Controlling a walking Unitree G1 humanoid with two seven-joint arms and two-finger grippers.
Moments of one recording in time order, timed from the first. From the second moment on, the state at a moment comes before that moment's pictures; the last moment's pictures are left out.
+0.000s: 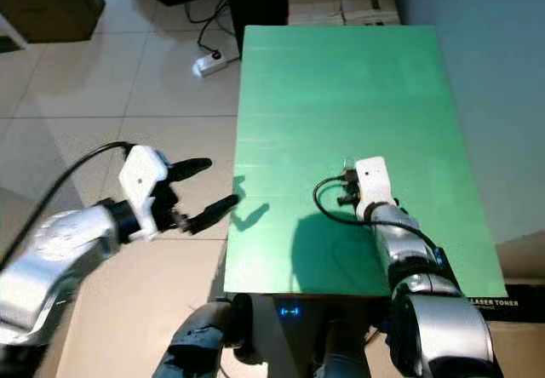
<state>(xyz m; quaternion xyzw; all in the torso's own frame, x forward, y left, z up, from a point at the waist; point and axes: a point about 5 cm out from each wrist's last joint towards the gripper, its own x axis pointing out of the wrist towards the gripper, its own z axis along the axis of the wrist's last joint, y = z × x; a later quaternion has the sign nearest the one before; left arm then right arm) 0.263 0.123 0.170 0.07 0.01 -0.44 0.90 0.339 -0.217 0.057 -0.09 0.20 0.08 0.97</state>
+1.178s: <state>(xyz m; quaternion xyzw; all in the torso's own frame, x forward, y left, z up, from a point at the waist) 0.285 0.079 0.140 0.06 -0.02 -0.47 0.88 0.301 -0.201 0.062 -0.06 0.13 0.08 0.99</state>
